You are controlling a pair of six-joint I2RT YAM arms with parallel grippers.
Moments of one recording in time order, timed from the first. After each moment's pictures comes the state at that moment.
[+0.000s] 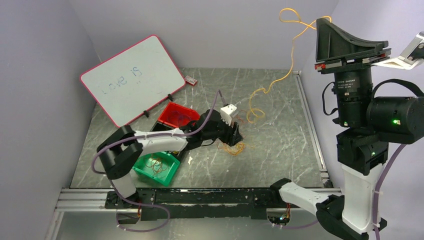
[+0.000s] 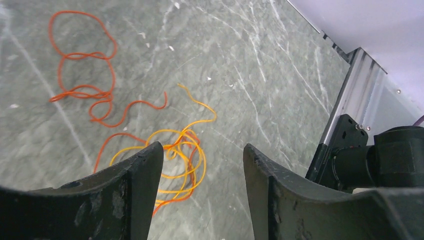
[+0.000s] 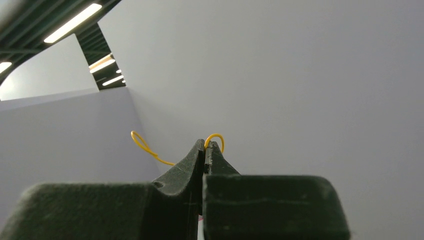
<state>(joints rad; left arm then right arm) -1.02 1.76 1.05 0.34 0.15 -0.37 0.47 1.05 1.95 -0.18 0.12 0.26</state>
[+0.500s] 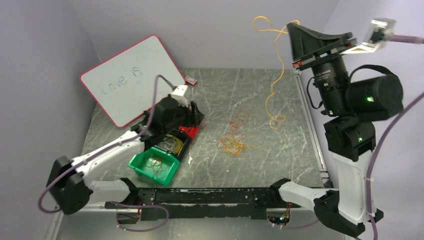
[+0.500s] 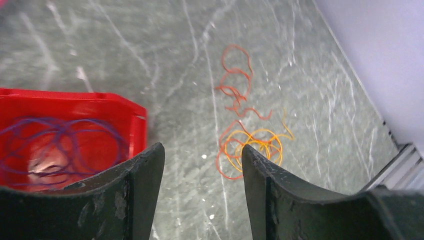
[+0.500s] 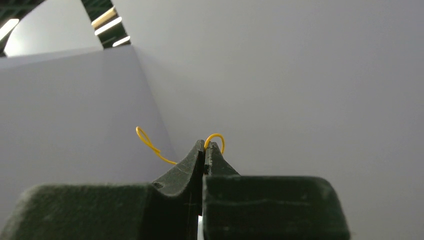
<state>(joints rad) -0.81 1.28 0.90 -0.01 -0.10 -0.44 0.47 1.09 1.93 -0.25 0.05 0.29</state>
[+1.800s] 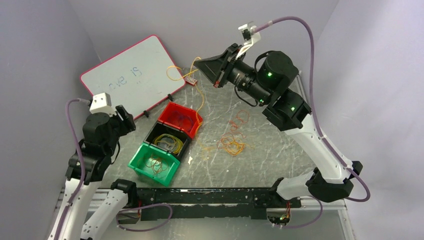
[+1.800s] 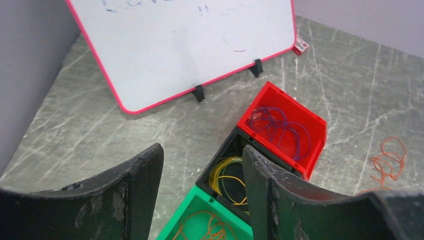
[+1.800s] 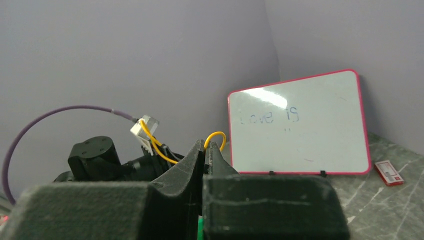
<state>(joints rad) -0.24 0.62 0.93 -0.67 -0.32 -0.35 0.85 1.34 1.83 -0.30 -0.09 0.37</state>
